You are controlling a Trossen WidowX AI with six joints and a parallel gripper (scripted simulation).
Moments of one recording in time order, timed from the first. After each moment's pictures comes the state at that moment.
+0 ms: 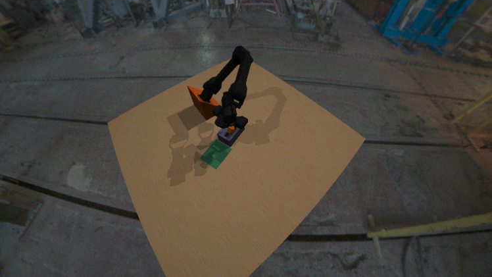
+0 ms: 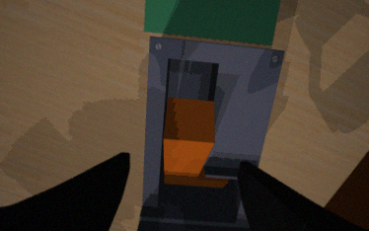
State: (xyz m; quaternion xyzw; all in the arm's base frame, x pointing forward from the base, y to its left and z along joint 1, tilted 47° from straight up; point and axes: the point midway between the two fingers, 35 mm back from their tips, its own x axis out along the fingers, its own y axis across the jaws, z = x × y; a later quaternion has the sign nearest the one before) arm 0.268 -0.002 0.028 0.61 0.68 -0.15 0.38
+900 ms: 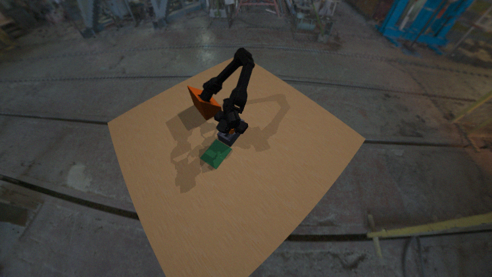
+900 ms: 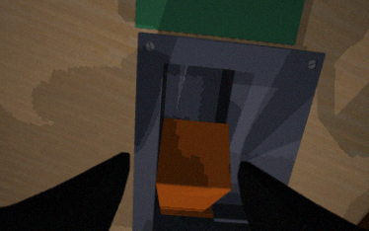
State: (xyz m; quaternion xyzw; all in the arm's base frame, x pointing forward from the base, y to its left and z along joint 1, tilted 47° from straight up) arm 0.269 0.030 -0.001 0.61 0.68 -0.14 0.38
